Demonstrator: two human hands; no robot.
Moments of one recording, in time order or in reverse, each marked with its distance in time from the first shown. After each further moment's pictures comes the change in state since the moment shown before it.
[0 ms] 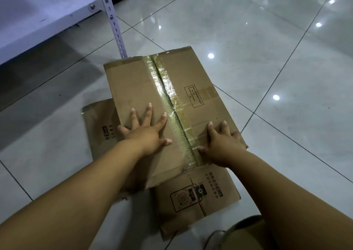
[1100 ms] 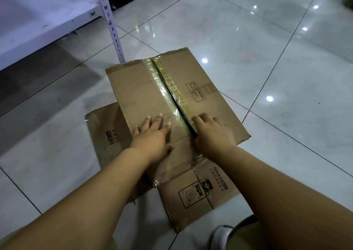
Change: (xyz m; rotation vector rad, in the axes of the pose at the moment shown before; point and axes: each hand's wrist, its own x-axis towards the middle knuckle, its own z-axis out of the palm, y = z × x) left_hand -0.020 0.000 0.020 0.062 0.160 0.173; right_hand -0.020 -0.029 0.005 -0.105 0.423 -0.319
